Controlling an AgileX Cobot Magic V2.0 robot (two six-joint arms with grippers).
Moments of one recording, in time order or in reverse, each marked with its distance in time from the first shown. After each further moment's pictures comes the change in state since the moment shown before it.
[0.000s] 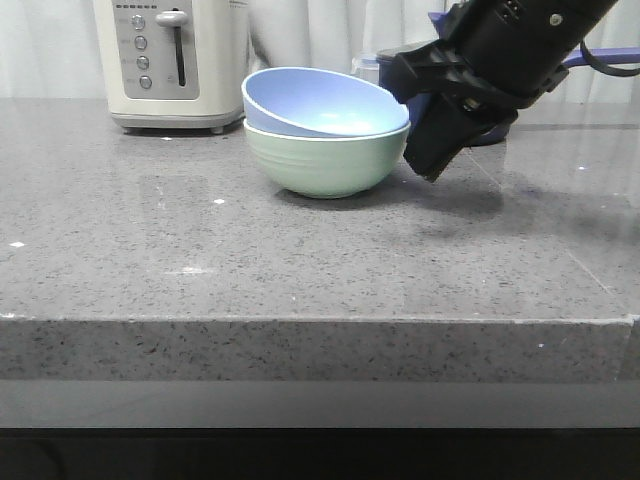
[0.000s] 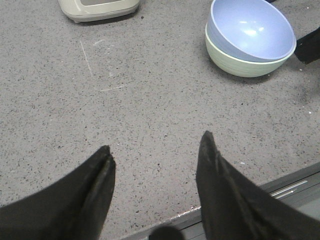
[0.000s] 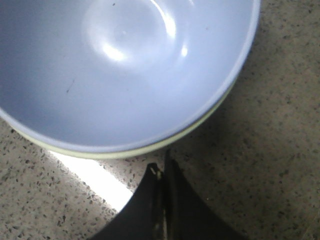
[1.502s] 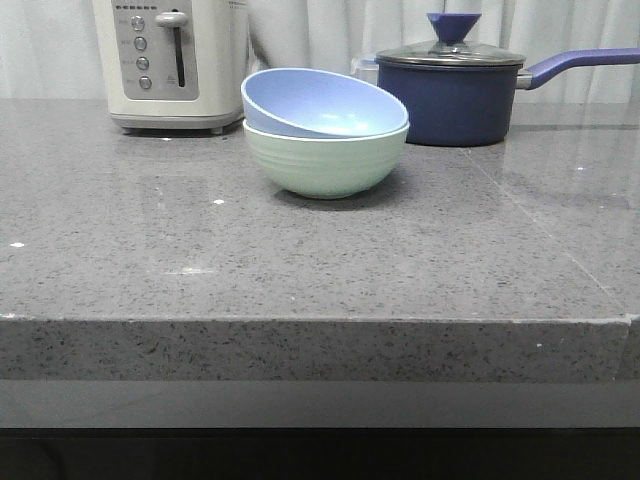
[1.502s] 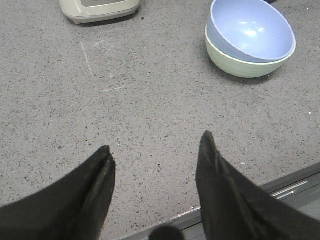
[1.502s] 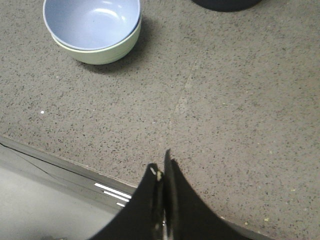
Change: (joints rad) left arm 0.000 0.000 0.000 0.004 0.000 -0.002; right arm 0.000 -0.953 0.276 -0.362 0.365 0.550
